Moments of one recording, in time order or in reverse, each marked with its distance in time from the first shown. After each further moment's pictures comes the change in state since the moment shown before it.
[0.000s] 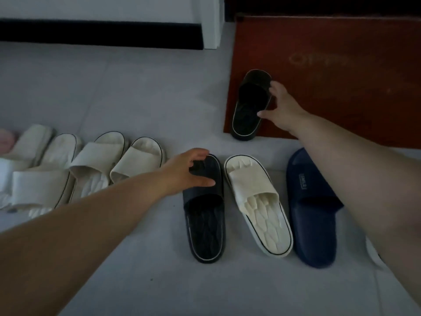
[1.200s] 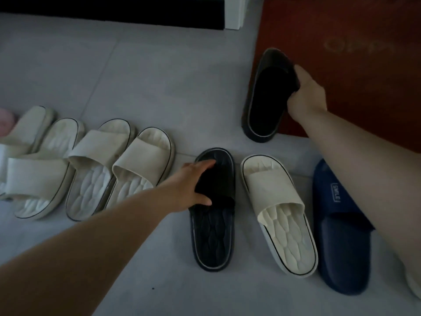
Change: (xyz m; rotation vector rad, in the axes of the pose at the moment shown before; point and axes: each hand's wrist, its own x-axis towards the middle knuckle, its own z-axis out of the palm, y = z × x) left_hand 0.017 -0.052 0.006 0.379 -0.025 0.032; right_hand 0.035 -0.001 0.032 -0.125 0.288 0.022
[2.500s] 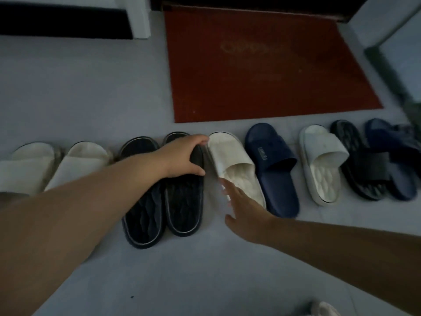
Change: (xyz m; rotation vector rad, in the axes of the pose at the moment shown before) left_hand 0.028 0.084 -0.008 0.125 -0.133 0.439; right_hand -0.273 0.036 -0.005 -0.210 -0.481 0.120
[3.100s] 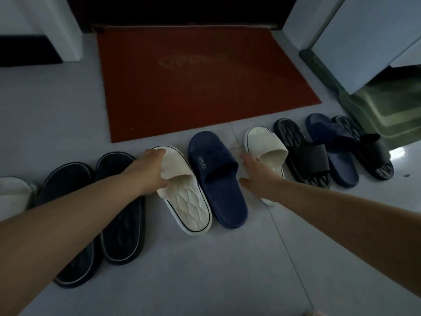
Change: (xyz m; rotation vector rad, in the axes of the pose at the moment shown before) left_hand 0.046 0.069 0.042 0.215 -0.021 -0.232; right_hand 0.005 0.146 -0.117 -0.012 0.331 0.152
